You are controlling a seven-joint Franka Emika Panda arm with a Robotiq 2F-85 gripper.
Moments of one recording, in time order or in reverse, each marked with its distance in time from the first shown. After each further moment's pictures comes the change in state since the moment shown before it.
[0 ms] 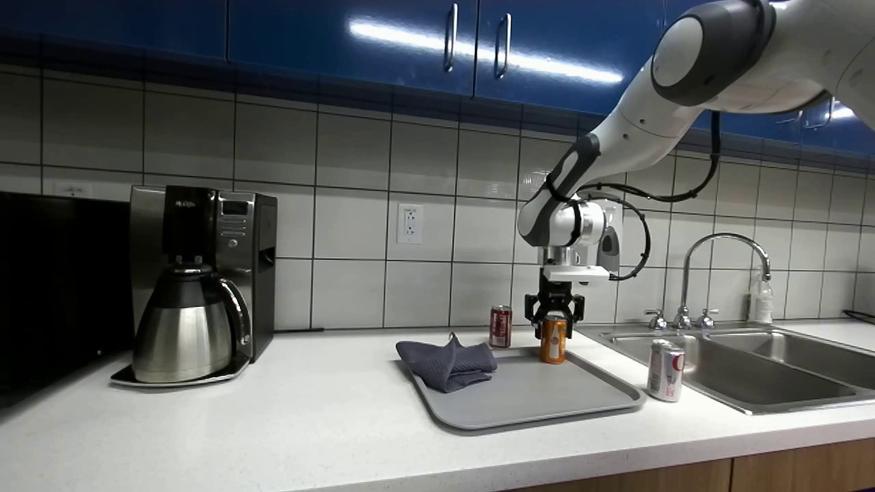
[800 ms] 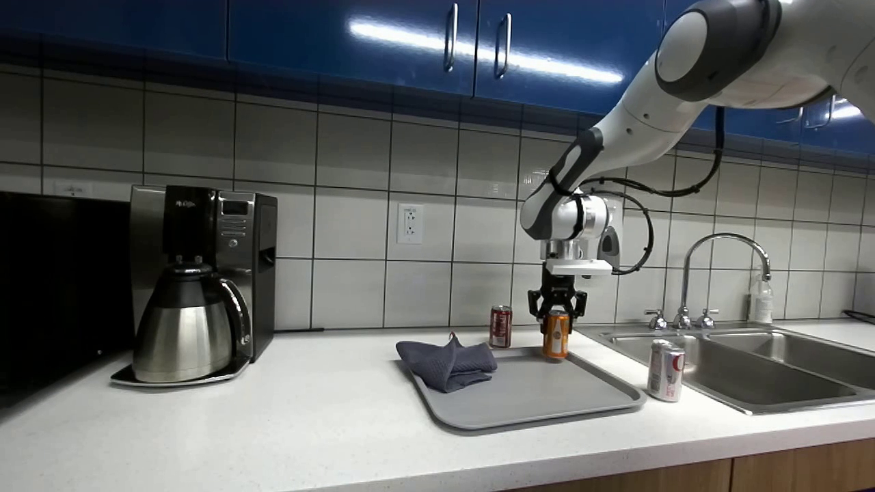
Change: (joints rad) arm -0.010 -0.023 -0.002 0.008 -0.001 -0.034 0.000
